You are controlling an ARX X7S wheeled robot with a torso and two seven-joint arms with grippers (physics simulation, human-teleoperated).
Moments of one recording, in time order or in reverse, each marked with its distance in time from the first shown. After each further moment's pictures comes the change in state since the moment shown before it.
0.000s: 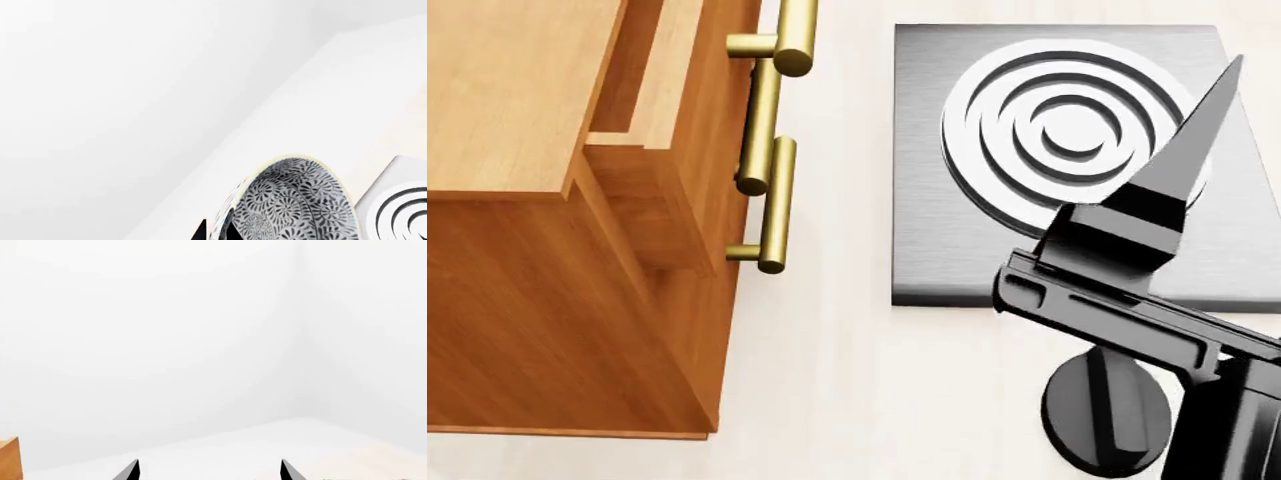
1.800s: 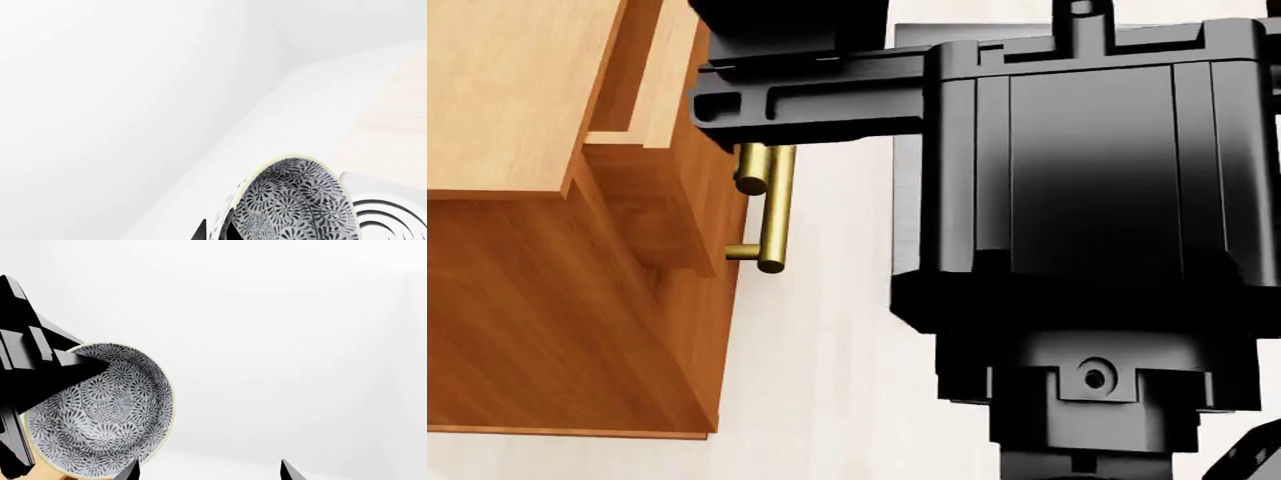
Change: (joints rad) left arm 0.188 -0.014 -0.132 0.255 -0.125 -0.026 -0.128; right arm 0.841 -0.178 -0.356 0.230 0.504 0.202 0.006
